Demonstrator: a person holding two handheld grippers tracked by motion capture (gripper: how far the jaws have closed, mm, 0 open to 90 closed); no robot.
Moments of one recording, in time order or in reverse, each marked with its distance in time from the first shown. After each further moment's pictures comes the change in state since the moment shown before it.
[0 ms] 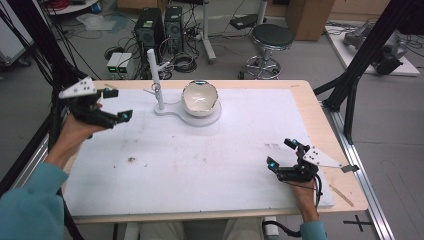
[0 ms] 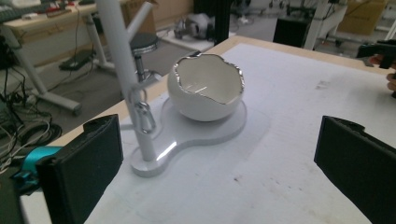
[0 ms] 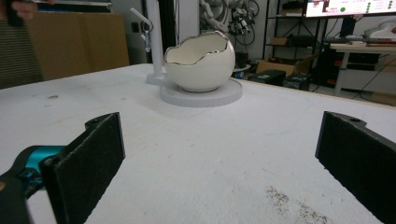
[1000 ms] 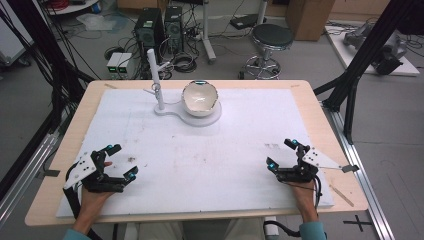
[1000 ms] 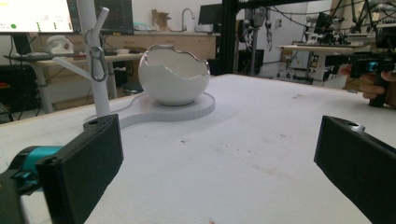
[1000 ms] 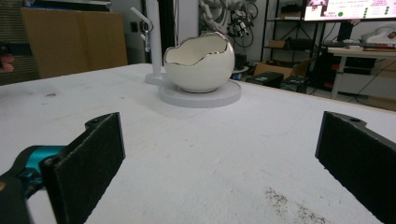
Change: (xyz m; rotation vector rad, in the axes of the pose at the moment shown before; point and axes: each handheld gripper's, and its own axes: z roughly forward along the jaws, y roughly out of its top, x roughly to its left) left arm -0.093 -0.146 -0.019 -0.316 0.091 -0.036; right arm 0.002 -0.001 0.000 -0.006 -0.006 -0.018
